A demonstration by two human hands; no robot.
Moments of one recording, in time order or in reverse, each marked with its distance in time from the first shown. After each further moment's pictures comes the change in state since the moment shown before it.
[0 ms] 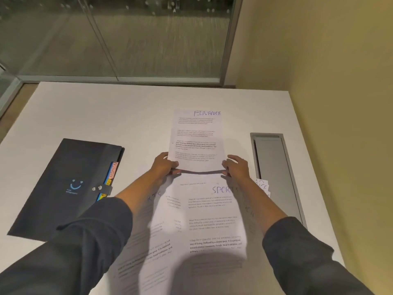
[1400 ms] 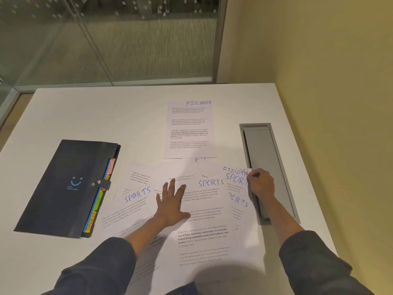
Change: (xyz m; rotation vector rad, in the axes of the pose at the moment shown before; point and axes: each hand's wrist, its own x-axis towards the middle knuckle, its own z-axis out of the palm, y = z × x) left_hand -0.074 -0.133 0.012 1.445 -0.117 0.345; right_hand 0.000 0.088 -0.109 -0.541 0.293 -0.262
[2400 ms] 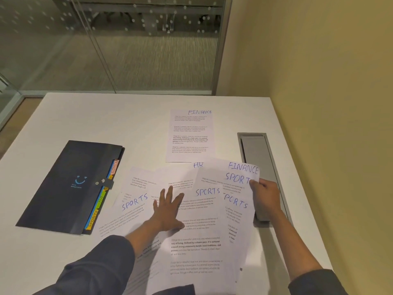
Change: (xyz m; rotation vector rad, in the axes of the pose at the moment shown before) left_hand -0.017 -0.010 0.001 0.153 -0.079 0.004; right_hand -0.080 -0.027 -0.051 0.393 -0.077 -0.009
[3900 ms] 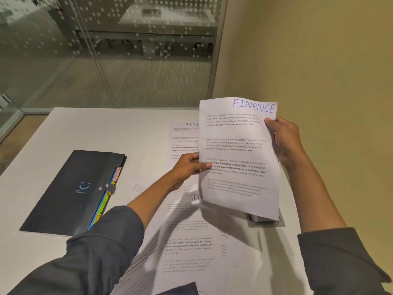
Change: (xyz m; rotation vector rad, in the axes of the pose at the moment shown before) left_hand -0.038 0.075 -0.156 -1.335 0.119 0.449; right_hand -0.035 -0.197 -0.054 0.503 -0.035 -0.262
